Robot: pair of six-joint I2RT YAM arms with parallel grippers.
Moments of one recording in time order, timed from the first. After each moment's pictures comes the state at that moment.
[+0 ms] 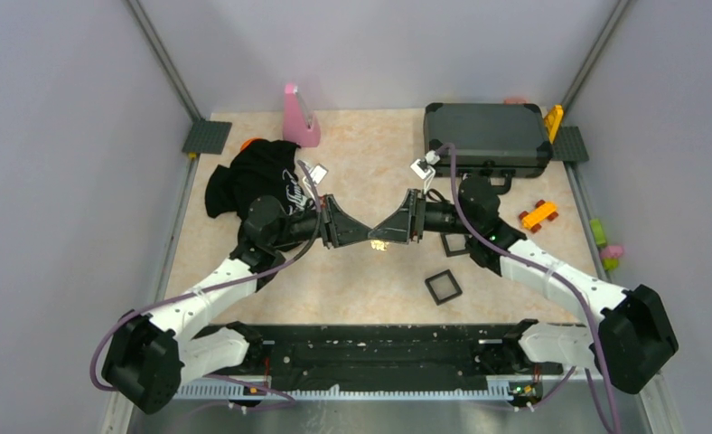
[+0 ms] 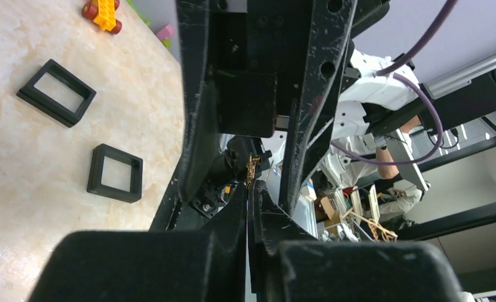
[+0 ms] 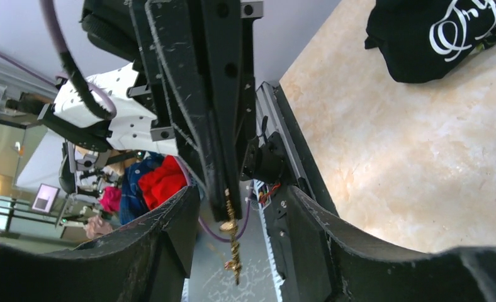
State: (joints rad) left arm -0.53 1.08 0.60 0.61 0.83 -1.05; right arm 0.64 1.16 0.76 0.35 -0.77 0.88
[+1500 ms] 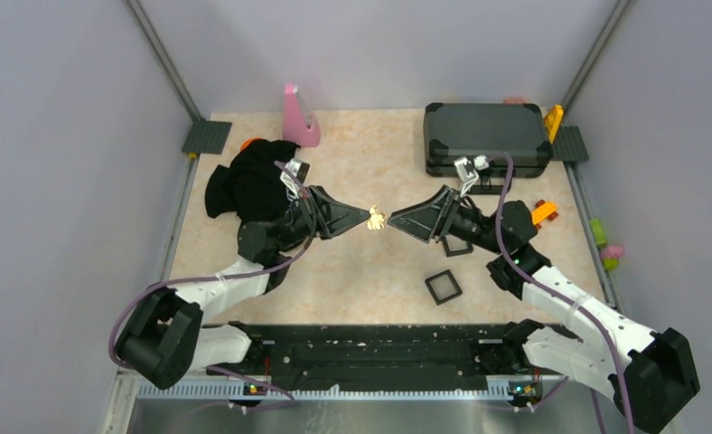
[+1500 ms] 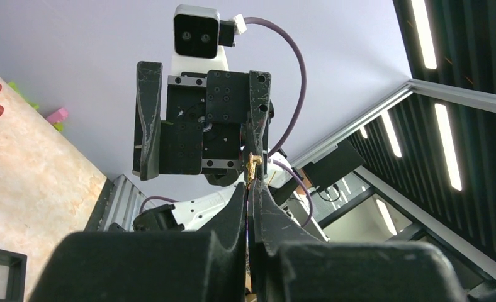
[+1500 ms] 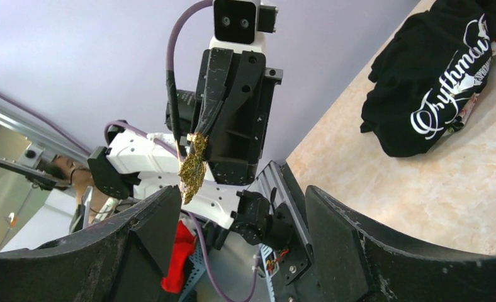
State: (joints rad) left arm -0.54 1.24 0.48 1.41 0.67 -1.59; right arm 0.60 0.93 0.60 0.55 -0.55 1.02
